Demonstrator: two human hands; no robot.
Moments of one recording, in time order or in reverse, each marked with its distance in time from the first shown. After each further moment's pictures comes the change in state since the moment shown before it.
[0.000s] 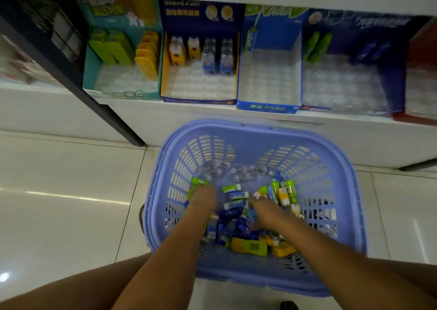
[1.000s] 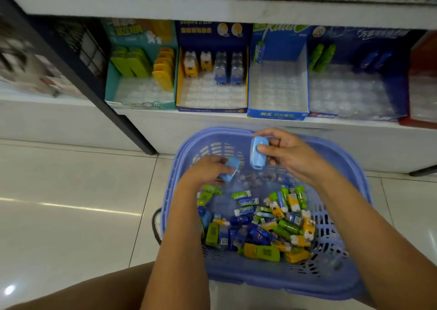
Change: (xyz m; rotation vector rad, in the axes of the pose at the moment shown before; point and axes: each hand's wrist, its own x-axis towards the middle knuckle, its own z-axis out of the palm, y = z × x) left_hand -0.061 -0.011 -0.114 -1.201 -0.034 0.168; right_hand -0.076 -0.035 -0.151 1.248 0.346 -0.479
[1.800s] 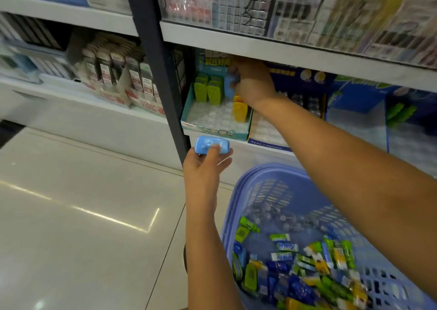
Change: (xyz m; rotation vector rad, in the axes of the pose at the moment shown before) left_hand -0.076 0.024 -0.103 -0.809 0.628 0.524; right_hand 0.211 -0.158 0.177 -1.135 0.240 -0.535
